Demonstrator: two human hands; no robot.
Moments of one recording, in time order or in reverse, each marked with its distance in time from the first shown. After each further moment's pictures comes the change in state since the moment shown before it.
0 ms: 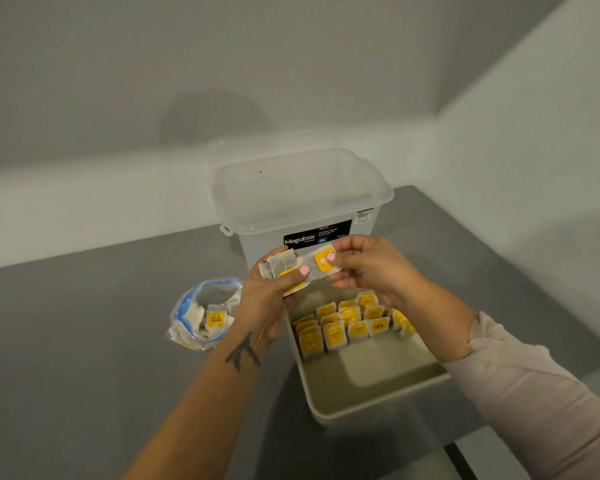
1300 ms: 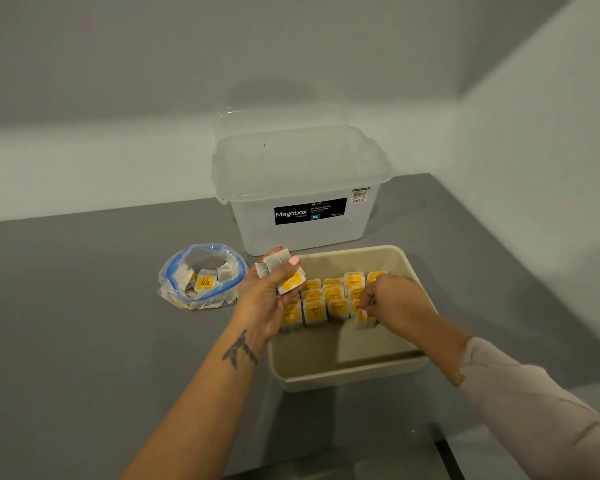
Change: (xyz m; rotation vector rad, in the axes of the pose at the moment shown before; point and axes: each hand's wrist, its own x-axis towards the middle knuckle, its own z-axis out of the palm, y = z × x) left_hand -0.030 -0.044 0.021 -0.171 0.251 -0.110; right_hand -0.004 0.085 -0.076 -1.380 -0.069 0.050
